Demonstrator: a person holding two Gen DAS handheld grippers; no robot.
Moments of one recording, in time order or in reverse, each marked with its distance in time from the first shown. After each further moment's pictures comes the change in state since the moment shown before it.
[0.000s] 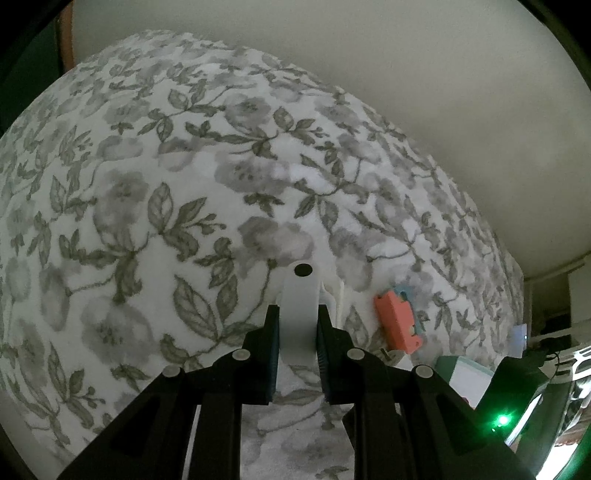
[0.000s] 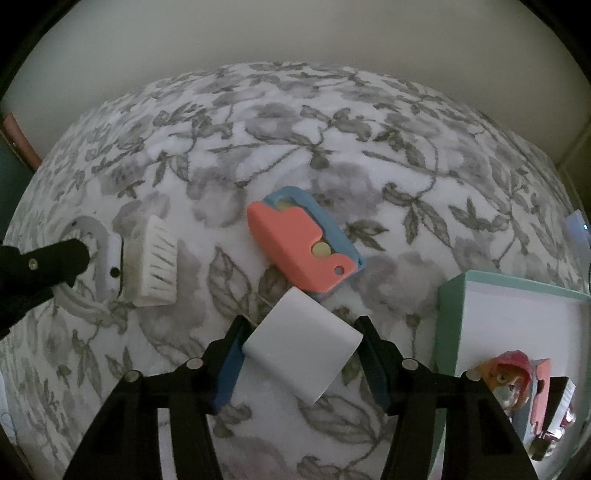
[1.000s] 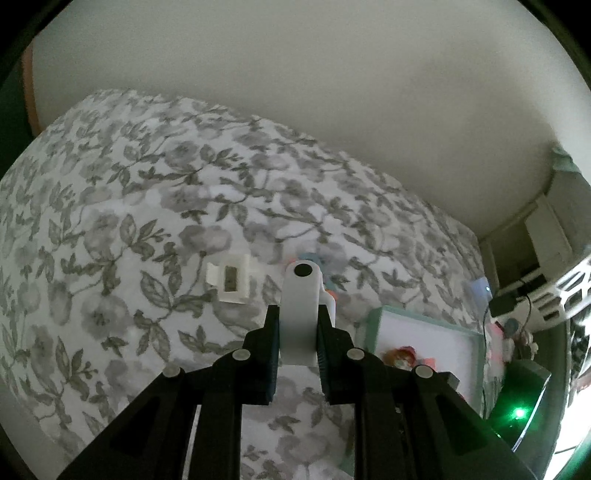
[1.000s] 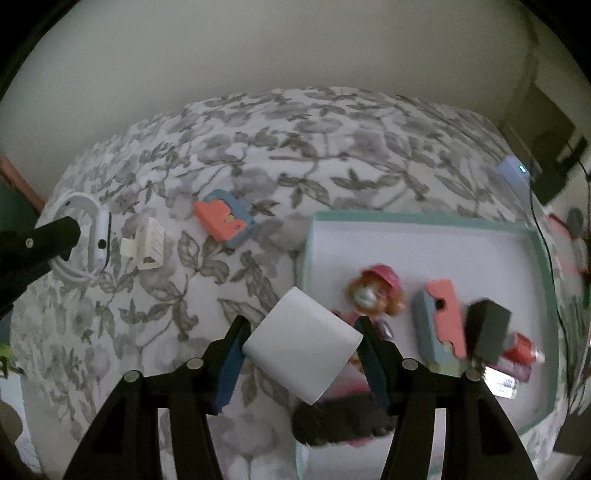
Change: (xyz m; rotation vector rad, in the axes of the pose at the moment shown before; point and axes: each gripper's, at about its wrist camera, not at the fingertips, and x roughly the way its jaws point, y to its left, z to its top) left arm -0.079 -0.069 -0.058 0.207 -0.102 -0.086; right arm -0.093 -0.081 -0.053 0.147 -0.034 0.019
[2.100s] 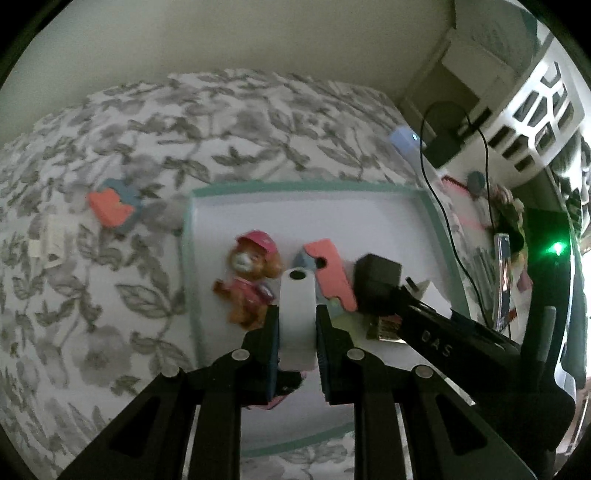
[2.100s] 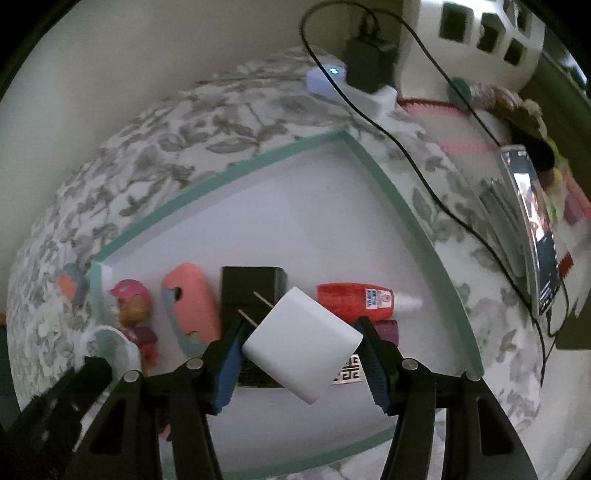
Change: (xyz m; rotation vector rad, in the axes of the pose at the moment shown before) left arm 0.076 -0.164 -0.103 0.399 0.254 -0.111; right arm 0.000 -0.194 -0.034 0.427 0.076 -0.138
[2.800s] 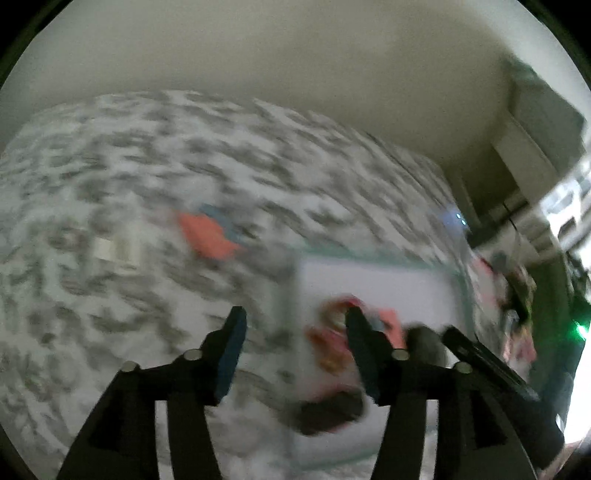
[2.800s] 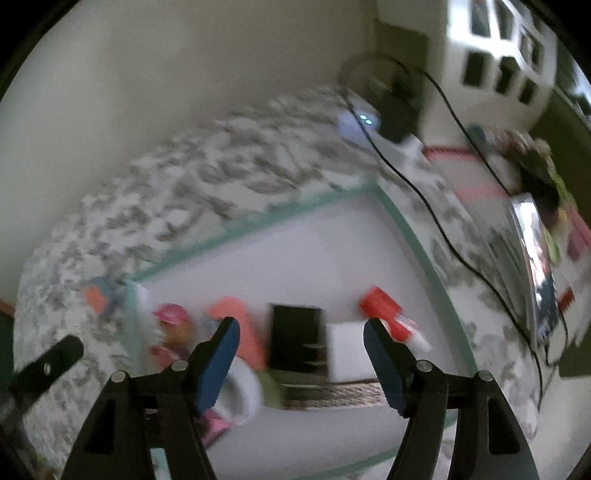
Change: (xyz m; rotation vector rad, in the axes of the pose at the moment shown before) left arm -0.052 0.101 0.021 -0.249 -0.152 0.071; right arm -0.038 0.031 0.010 -0.085 -0.152 0.064
